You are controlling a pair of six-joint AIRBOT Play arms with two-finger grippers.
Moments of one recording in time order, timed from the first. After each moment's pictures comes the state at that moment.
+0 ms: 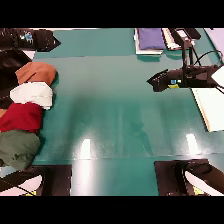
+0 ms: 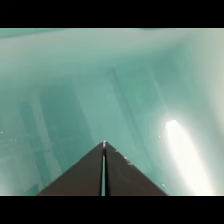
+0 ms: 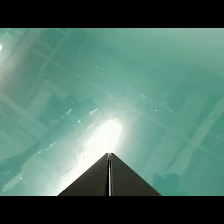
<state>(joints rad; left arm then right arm) -0.15 -1.24 1.65 1.10 -1.04 -1.46 0.25 -0.96 1.14 -1.13 1.02 1.33</state>
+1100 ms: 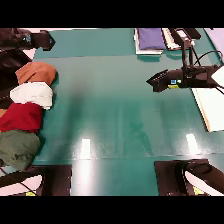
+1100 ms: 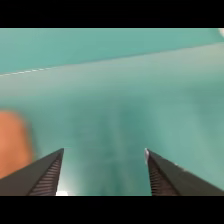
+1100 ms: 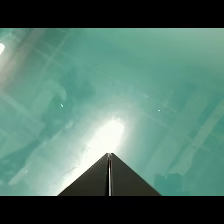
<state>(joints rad) -0.10 -1.35 1.65 1.49 -0.92 -1.55 0.25 -0.96 1.14 -1.12 1.02 1.33</state>
